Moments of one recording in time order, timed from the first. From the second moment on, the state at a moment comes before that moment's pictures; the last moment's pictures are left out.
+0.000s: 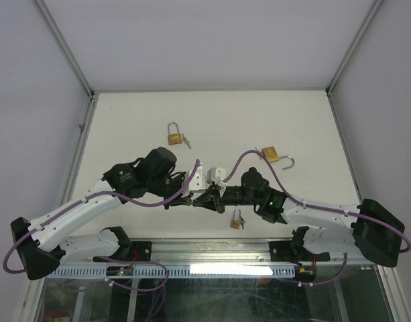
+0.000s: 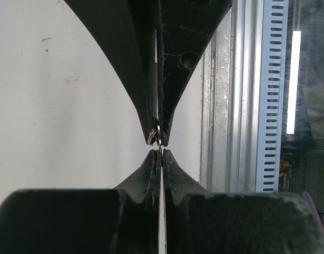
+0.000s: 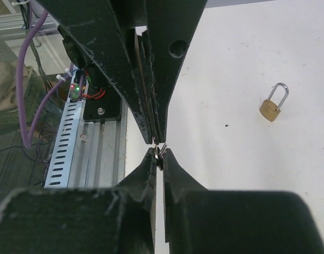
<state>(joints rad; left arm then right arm) -0.90 1.05 1.02 -0.82 0.47 0.47 1.06 1.15 0.50 0.51 -0.48 0.01</state>
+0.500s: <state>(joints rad) -0.90 1.05 1.01 -0.84 0.48 0.47 1.06 1.11 0.56 0.33 -0.46 -0.10</state>
